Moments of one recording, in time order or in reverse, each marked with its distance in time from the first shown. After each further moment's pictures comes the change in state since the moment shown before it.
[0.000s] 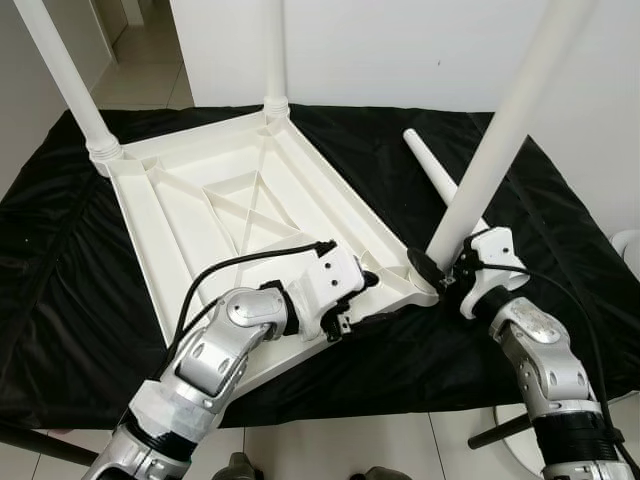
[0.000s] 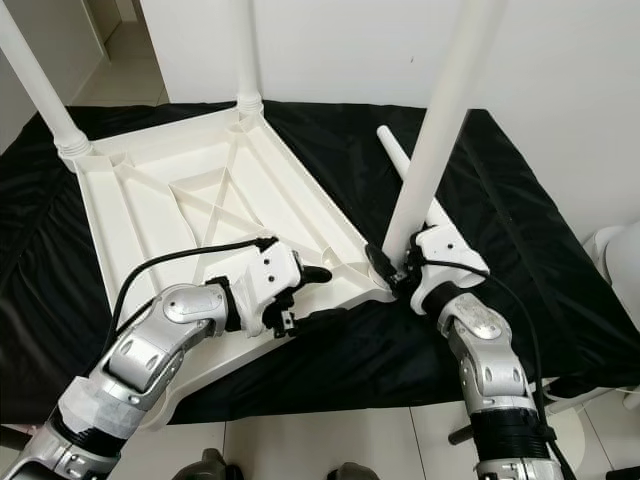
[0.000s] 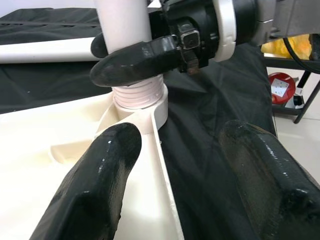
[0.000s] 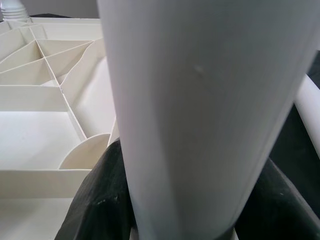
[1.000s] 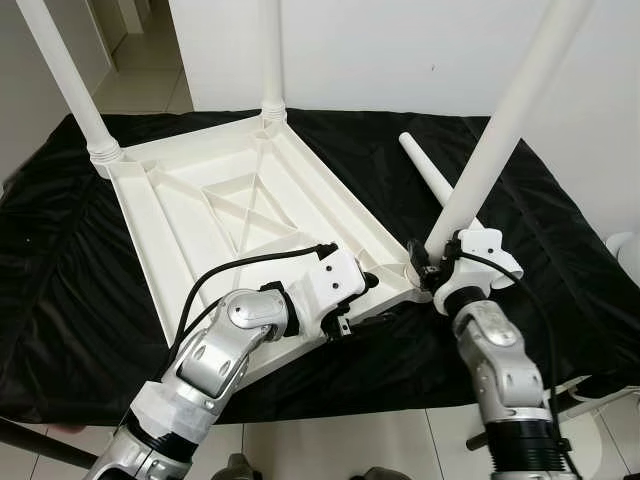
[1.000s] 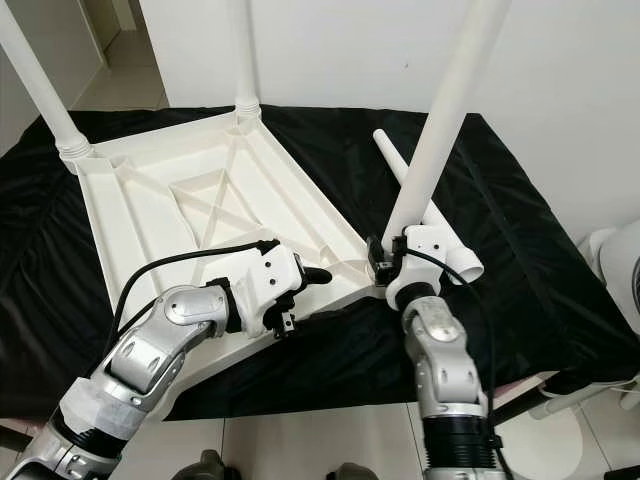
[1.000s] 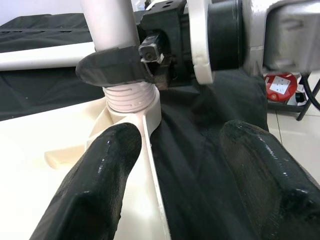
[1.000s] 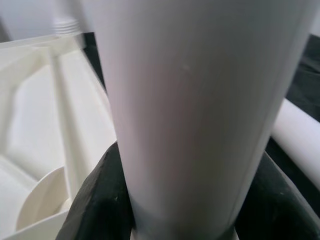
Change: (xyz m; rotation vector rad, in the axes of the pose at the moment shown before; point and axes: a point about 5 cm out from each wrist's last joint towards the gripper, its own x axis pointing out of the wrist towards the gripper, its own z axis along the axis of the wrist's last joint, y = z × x) left arm 0.001 -0.001 0.000 0.017 0.005 0.003; right arm 0.014 0.033 0.001 0.193 0.002 -0.502
